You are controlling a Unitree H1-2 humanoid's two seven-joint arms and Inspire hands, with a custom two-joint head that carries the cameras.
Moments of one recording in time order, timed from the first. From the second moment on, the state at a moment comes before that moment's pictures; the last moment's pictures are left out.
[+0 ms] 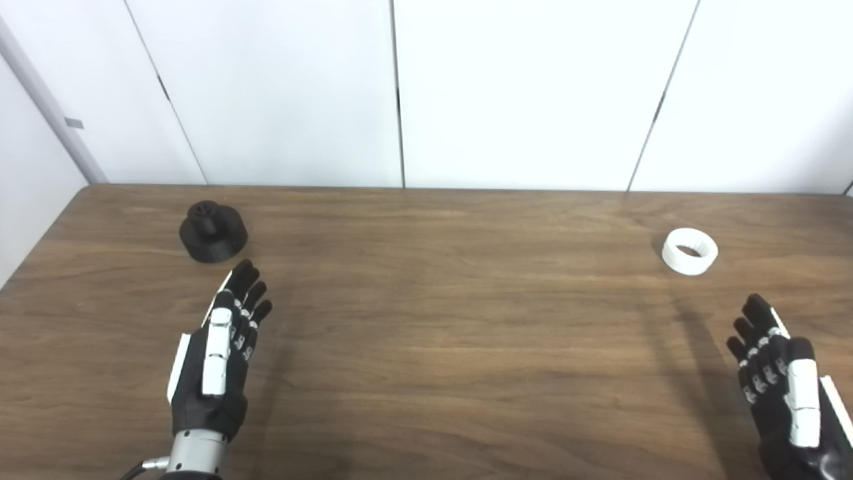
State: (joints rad) left arm 0.21 0.09 0.15 -0.36 -0.30 0.07 -0.01; right arm 0.27 -0.18 -0.23 -0.31 0.29 0.04 0.10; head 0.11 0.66
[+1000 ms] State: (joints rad) left arm 0.20 0.07 0.03 -0.25 -0.19 -0.05 0.08; right arm 0.25 -0.20 -0.27 -0.19 0.30 -0.02 0.13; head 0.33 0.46
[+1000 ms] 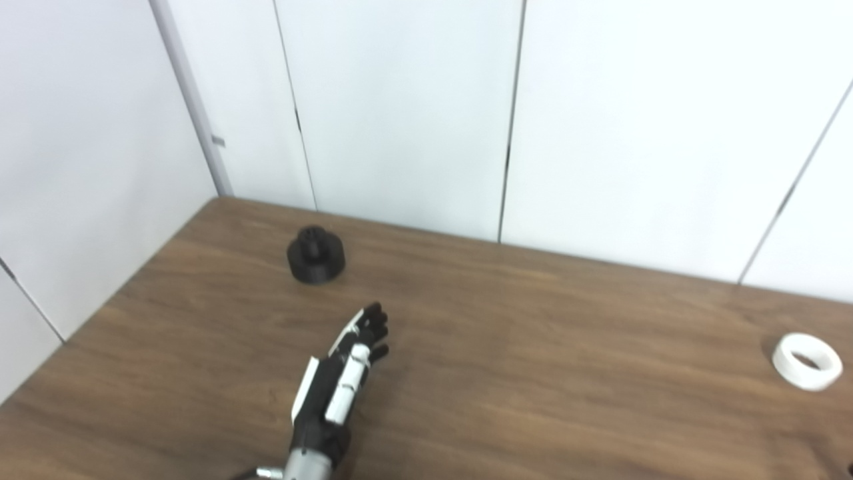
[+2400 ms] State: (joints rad) left arm 0.20 0.22 0.17 -0.50 0.59 0.31 0.11; right arm 0.25 -0.21 -0.27 -0.16 0.30 -0.05 0.13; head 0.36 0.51
